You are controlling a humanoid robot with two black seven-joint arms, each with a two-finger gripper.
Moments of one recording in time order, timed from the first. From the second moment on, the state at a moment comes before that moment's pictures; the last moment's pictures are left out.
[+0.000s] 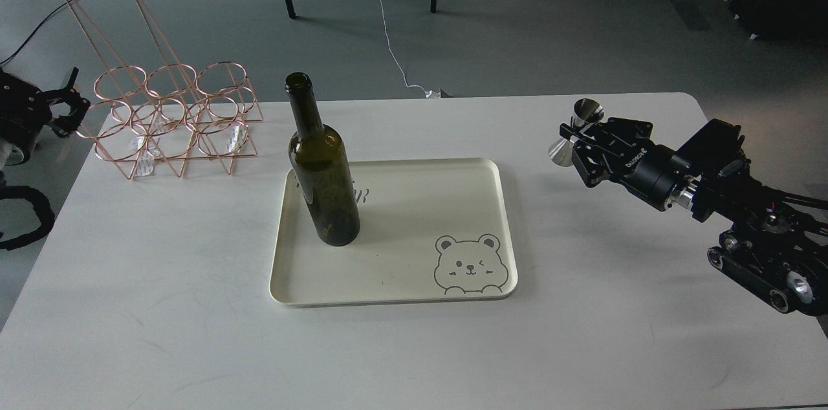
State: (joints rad) left arm -0.60 0.63 -0.91 -0.58 -0.20 -0.49 -0.27; right arm 0.69 -0.60 0.30 0.86 -1.85 -0.49 0.43
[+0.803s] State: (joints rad) left arm -0.60 0.64 -0.91 -0.59 -0.19 -0.49 -0.27; right arm 0.54 -0.61 0.32 0.75 -1.72 -0.49 0.44
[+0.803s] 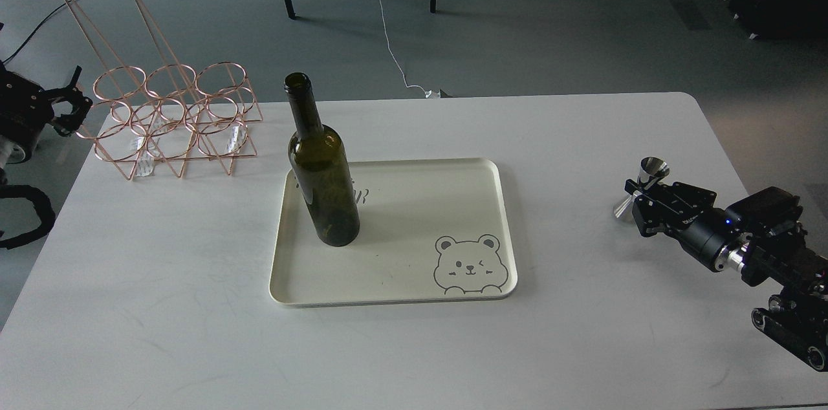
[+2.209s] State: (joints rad) left arm -0.60 0.73 -0.90 -0.59 -0.19 -0.49 -0.26; right arm 0.54 -0.94 0.33 0.96 -1.04 -0.49 0.45
